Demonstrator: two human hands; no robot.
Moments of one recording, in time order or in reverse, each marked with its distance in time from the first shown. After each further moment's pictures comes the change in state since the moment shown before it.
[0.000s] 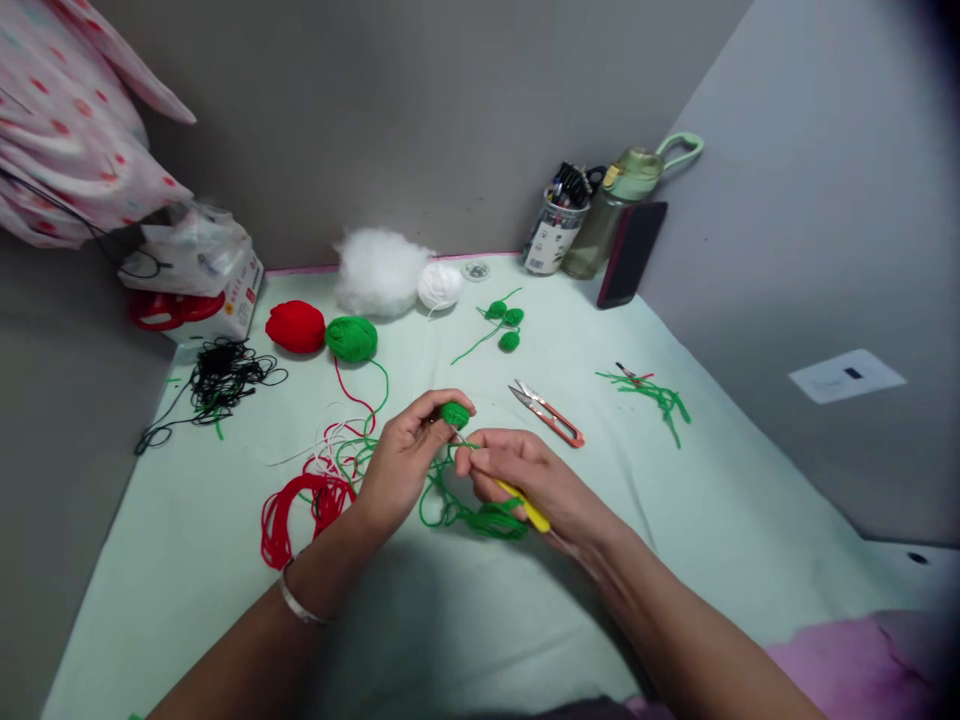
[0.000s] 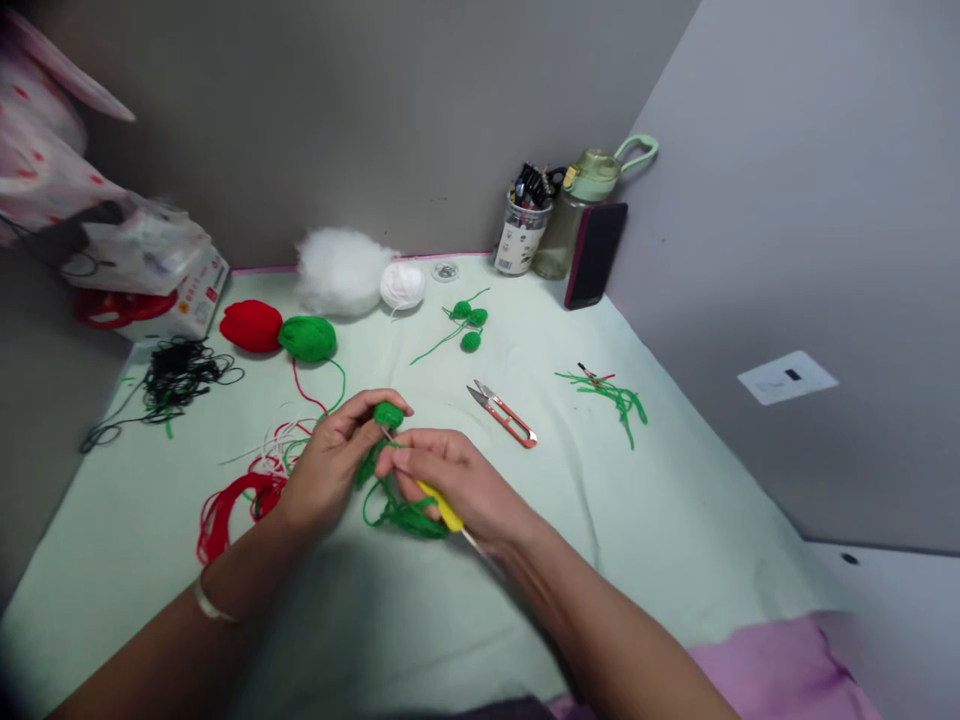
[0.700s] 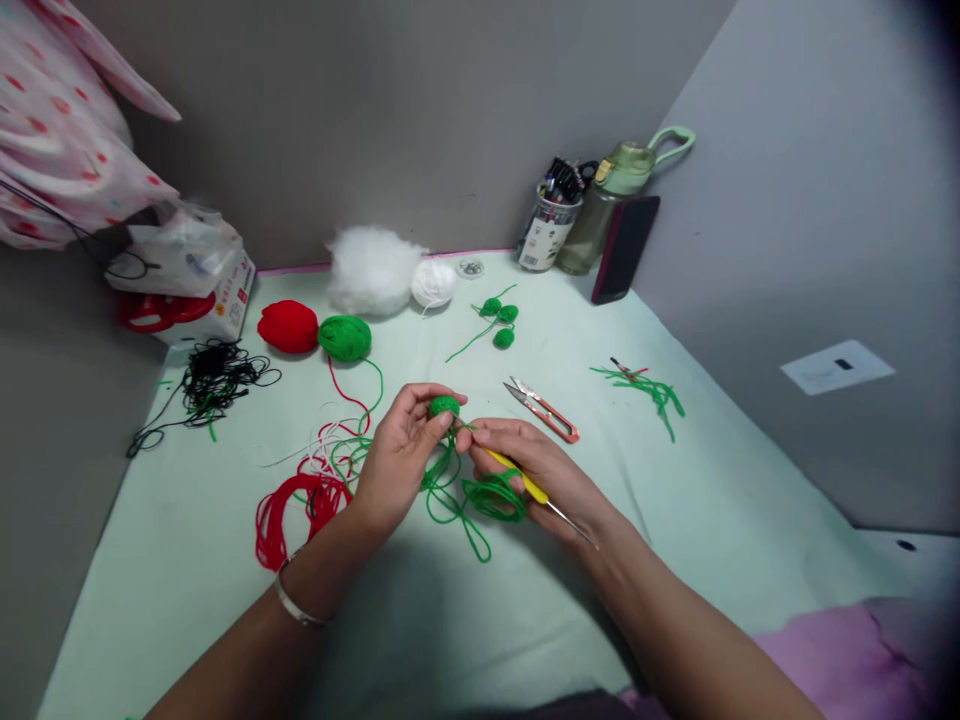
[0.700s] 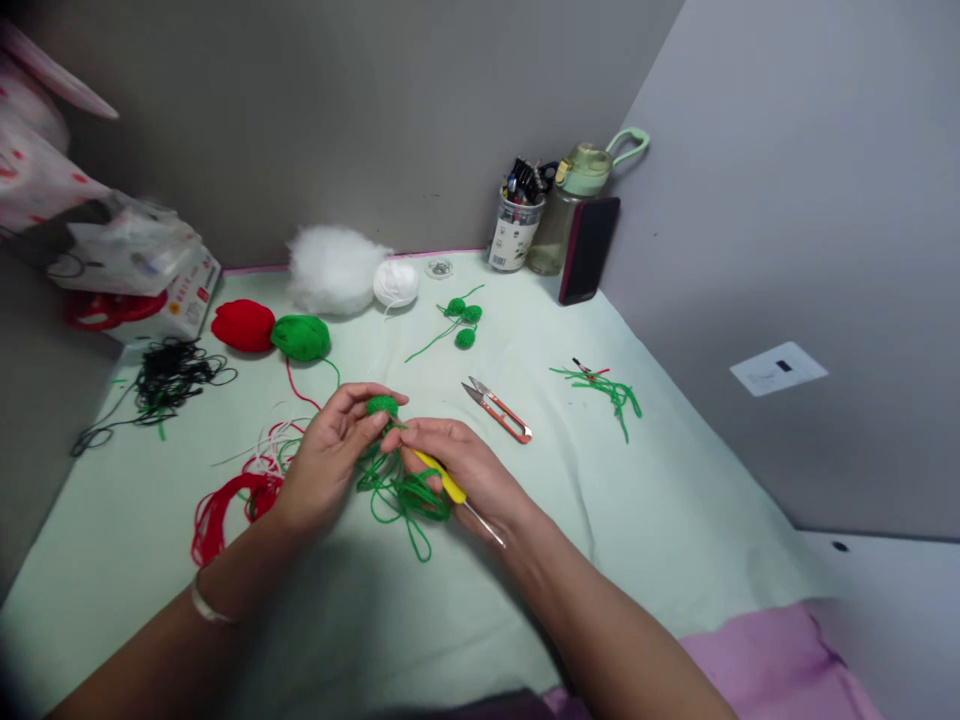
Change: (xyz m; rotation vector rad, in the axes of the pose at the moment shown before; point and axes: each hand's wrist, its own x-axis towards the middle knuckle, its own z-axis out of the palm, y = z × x) left_hand -0.001 -0.002 0.006 -0.095 0.029 0.029; right_hand 0.007 -0.006 -0.011 0.224 0.153 0.015
